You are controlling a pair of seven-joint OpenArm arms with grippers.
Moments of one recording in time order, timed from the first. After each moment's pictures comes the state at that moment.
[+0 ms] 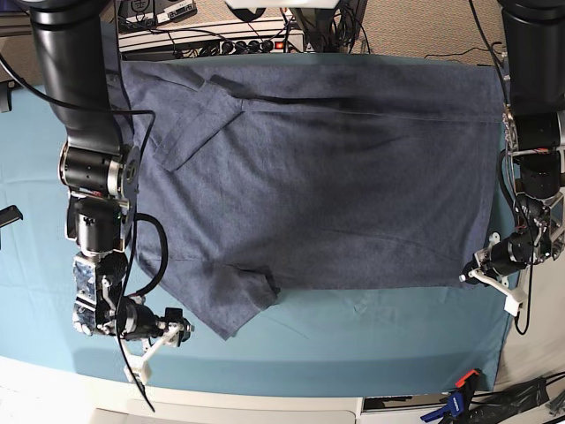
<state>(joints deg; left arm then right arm) -40.8 -25.5 0.6 22.7 -40.6 -25.7 35.6 53.9 13.7 4.3 30.4 11.4 24.0 -45.9</state>
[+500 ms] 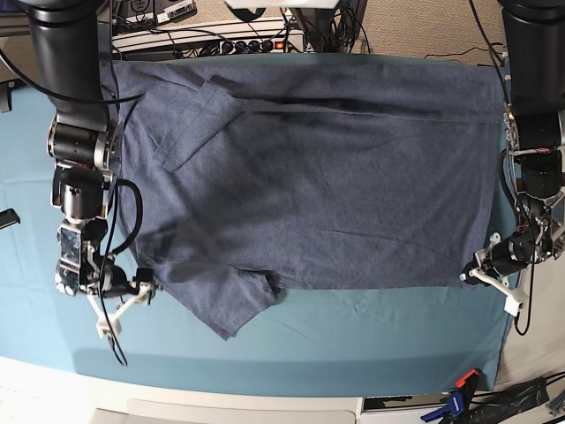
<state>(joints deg) -40.7 -25.8 0.6 22.7 -40.6 -27.6 35.4 46.7 19.7 4.3 30.4 8.7 21.1 -42.1</state>
